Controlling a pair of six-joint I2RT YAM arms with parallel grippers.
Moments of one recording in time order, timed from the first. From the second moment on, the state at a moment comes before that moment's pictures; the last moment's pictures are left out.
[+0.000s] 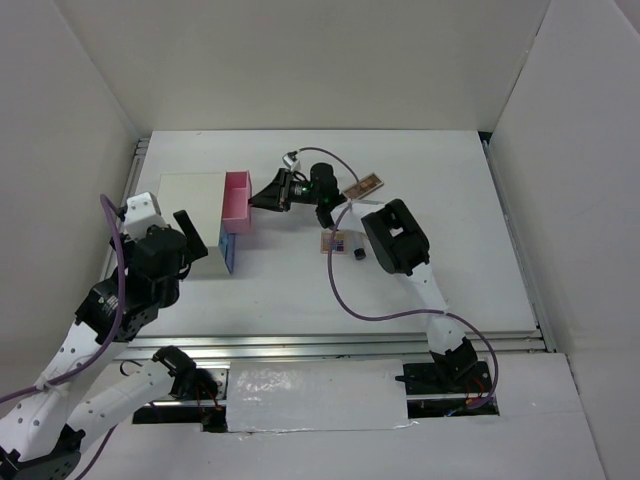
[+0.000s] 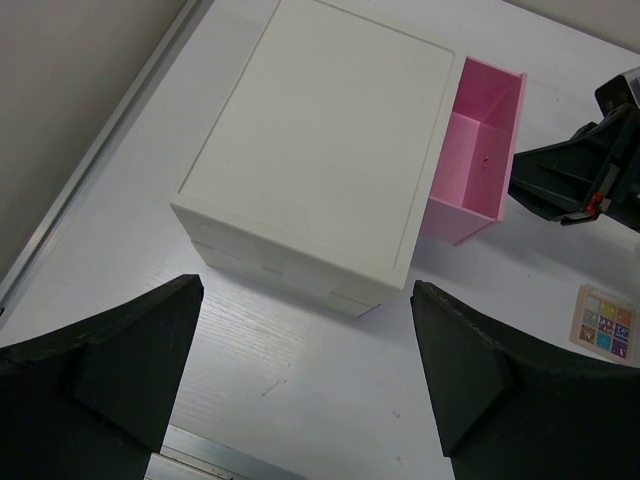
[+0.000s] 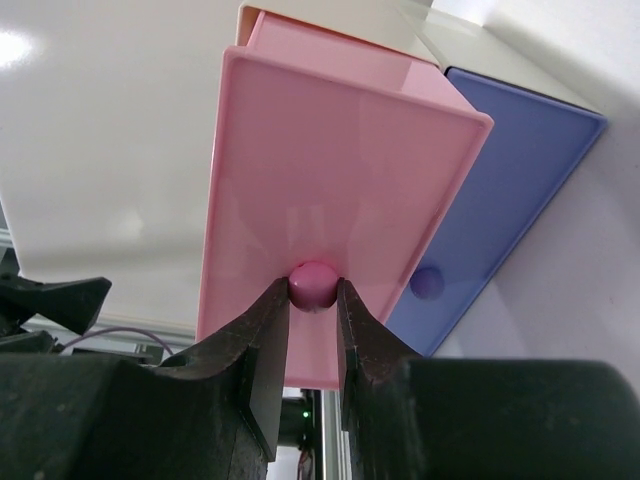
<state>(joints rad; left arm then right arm) -0.57 0.72 1.01 -0.85 -0.83 -0.58 0.57 2.54 1.77 0.83 -0.84 1.29</state>
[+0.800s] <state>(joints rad) -0.57 0.72 1.01 -0.85 -0.83 -0.58 0.51 2.45 1.65 0.82 -0.90 1.24</state>
